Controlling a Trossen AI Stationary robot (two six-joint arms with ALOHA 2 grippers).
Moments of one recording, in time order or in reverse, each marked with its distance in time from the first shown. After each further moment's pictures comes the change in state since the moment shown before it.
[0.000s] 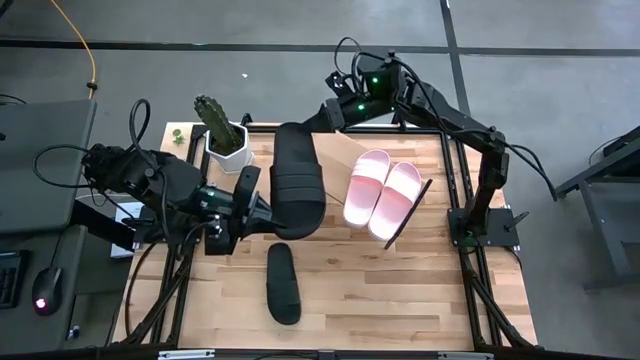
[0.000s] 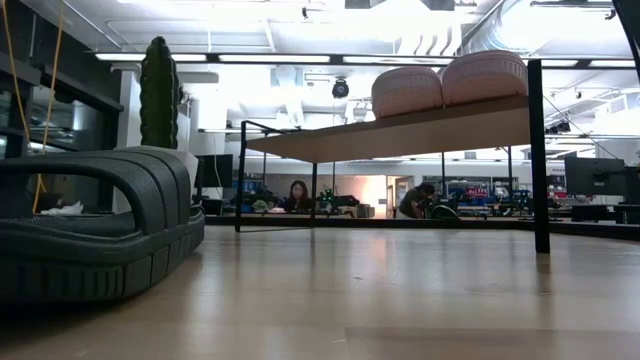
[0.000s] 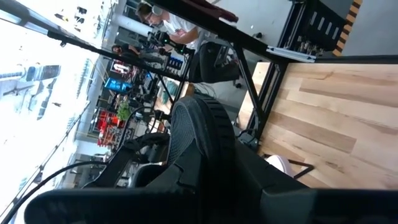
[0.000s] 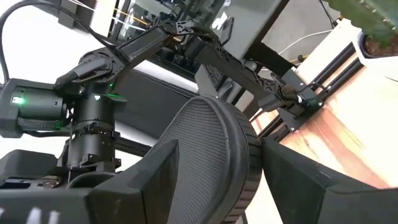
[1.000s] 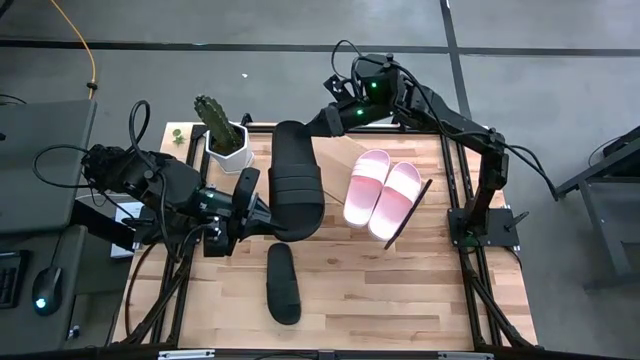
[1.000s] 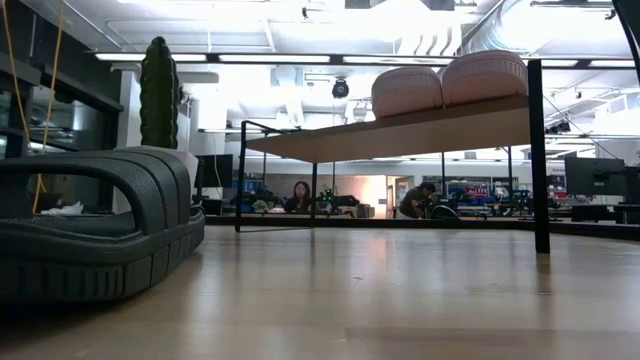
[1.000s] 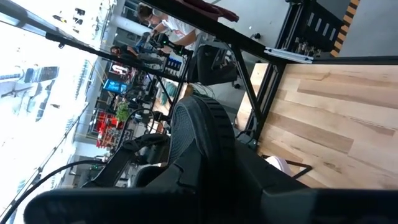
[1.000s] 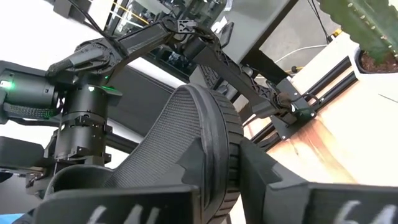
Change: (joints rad) left arm 0.000 0.000 0.000 -0.003 -0.004 0.002; right arm 0.034 0.000 0.000 -0.001 0.047 -0.086
